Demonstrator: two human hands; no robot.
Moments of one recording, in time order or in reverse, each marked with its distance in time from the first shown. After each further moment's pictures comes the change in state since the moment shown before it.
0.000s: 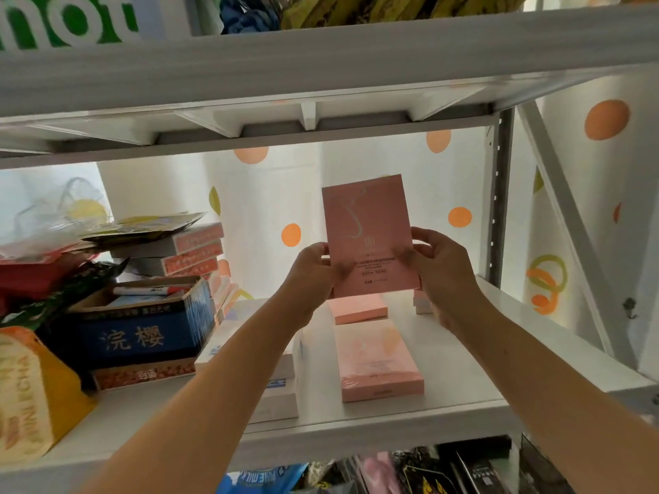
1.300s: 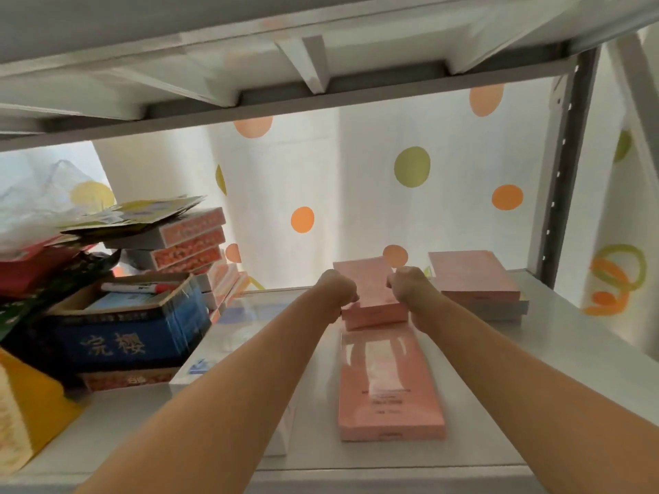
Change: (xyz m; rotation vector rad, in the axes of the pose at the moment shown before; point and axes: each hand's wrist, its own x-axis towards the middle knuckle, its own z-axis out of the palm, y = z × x) left_hand 0.106 -0.067 0.027 0.321 0.153 -0.542; right_hand 0.102 0.113 0.044 -0.301 -0.157 0.512
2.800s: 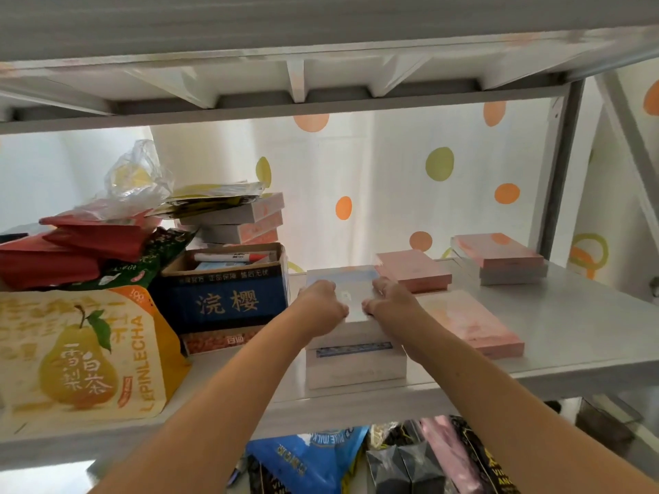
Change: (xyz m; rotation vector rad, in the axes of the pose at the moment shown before) left_hand -0.094 -0.121 -0.156 0.366 -0.095 0.279; right_hand -0.166 -0.012 0.150 -0.255 0.014 -0.187
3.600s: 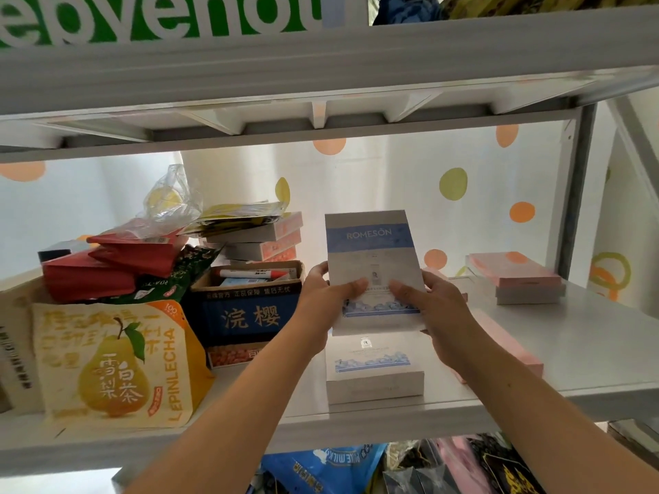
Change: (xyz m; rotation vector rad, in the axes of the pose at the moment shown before) left_hand -0.010 0.001 -0.020 -0.958 0.118 0.126; right_hand -0.014 -0.014 -0.029 0.579 0.059 -0.108
